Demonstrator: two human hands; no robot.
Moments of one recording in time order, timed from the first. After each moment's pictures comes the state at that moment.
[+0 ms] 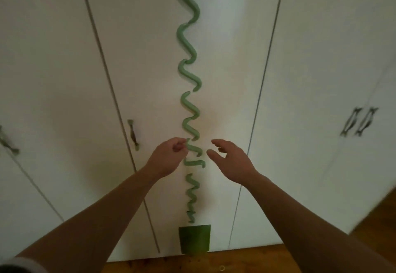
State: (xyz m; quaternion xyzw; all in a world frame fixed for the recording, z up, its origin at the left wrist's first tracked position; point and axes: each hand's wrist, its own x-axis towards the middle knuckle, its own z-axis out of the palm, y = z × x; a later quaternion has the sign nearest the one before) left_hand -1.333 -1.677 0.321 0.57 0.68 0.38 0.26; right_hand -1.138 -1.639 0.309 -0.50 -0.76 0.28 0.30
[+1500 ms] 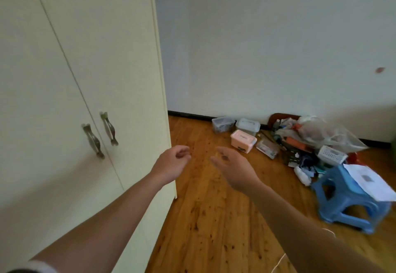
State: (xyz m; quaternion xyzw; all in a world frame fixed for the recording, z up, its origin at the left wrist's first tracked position) left_hand -0.748 -1.486 0.267 0.86 0.24 0.11 0.43; right_hand -0.647 -1.653 0.256 -0.88 -0.28 0.11 0.38
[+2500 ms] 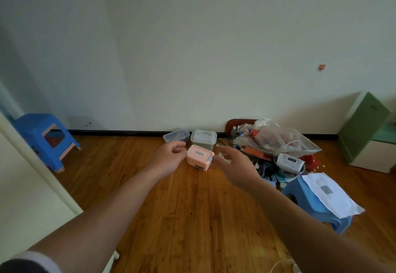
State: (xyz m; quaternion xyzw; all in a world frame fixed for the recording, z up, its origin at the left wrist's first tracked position) left_hand -0.303 -1.552 0.266 0.87 0.16 0.06 0.46; right_hand -0.244 -1.757 0.240 -0.90 -0.16 0.08 0.41
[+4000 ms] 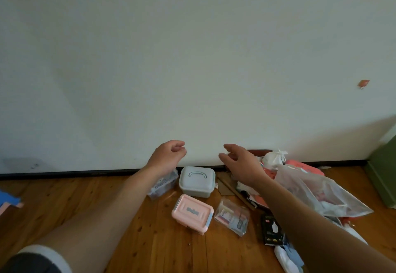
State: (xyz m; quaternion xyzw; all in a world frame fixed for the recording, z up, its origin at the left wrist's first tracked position) left_hand 0.299 -1.384 0.240 0.86 0.15 0.01 0.48; right_hand 0.341 -1.611 0.231 -0.91 -0.12 0.07 0.40
